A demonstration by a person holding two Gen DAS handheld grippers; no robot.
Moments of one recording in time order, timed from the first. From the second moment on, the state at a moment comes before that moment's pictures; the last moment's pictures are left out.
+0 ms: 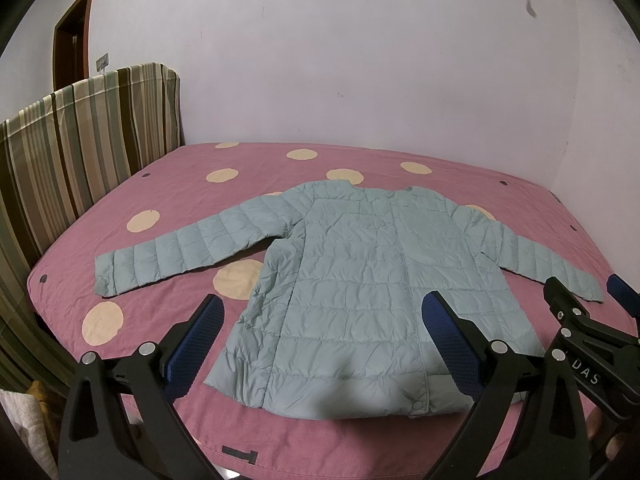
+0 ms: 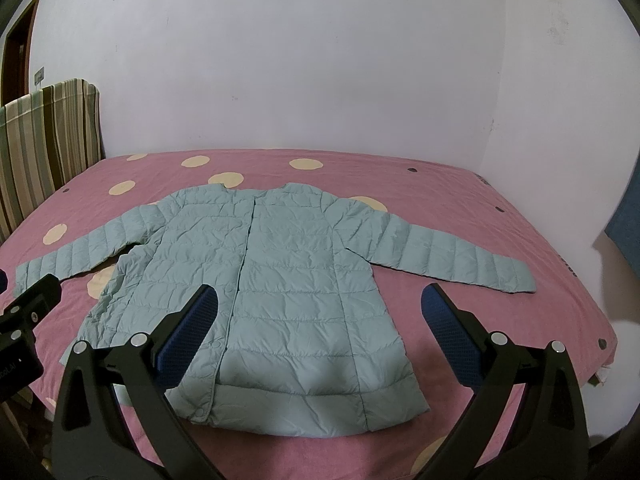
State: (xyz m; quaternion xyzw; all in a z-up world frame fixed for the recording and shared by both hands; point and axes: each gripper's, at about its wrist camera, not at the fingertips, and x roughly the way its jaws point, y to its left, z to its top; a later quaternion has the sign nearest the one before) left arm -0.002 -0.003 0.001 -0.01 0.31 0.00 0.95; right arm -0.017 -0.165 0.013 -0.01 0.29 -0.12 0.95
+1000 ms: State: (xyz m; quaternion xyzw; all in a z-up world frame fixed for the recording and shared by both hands) left arm 0.063 0.055 -0.060 -0.03 0.36 0.11 0.93; right arm 0.032 -0.218 -0.034 0.03 0.34 -0.15 0.93
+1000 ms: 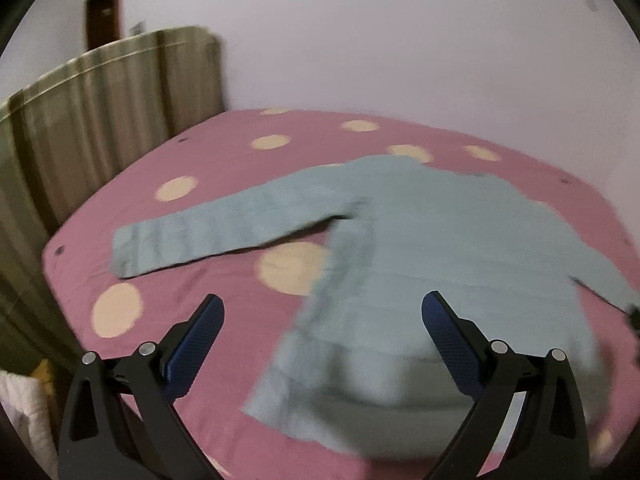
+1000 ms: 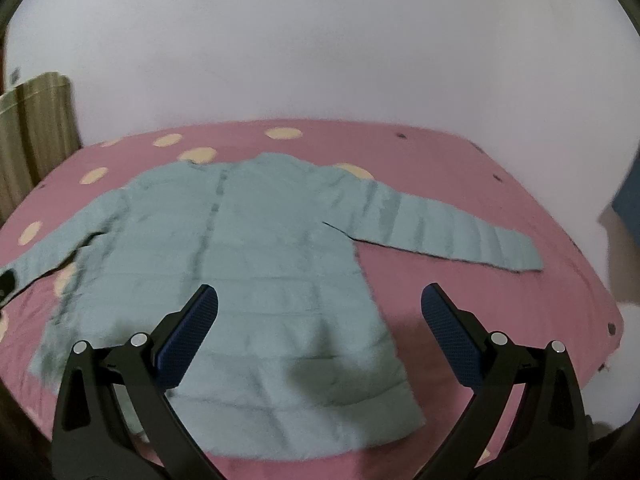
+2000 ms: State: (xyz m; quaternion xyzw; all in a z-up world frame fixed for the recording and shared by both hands) left arm 0.151 0.211 -0.191 -0.08 0.46 0.31 0.83; right arm 0.078 -0.555 -0.129 0.27 0.36 -0.42 0.79
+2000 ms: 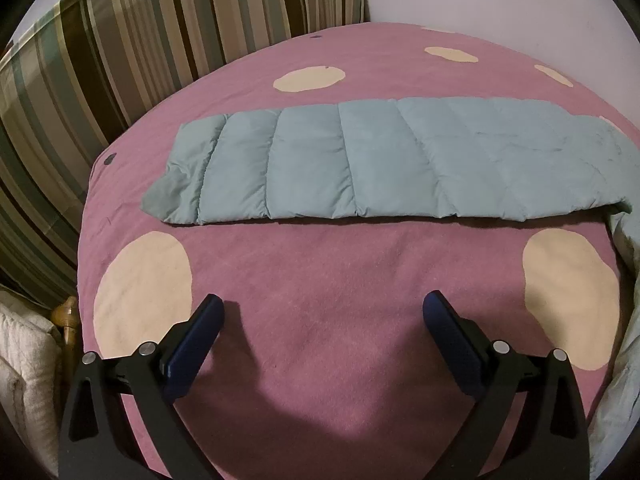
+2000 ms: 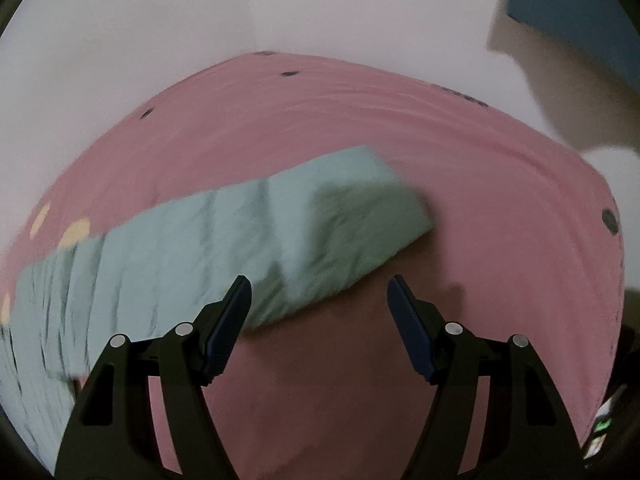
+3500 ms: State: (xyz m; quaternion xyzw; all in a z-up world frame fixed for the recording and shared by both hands) left arm 0.152 0.212 -0.195 -0.06 0.46 0.31 0.83; right arm 0.318 -0.211 -0.068 0.08 0.36 -0.07 0.93
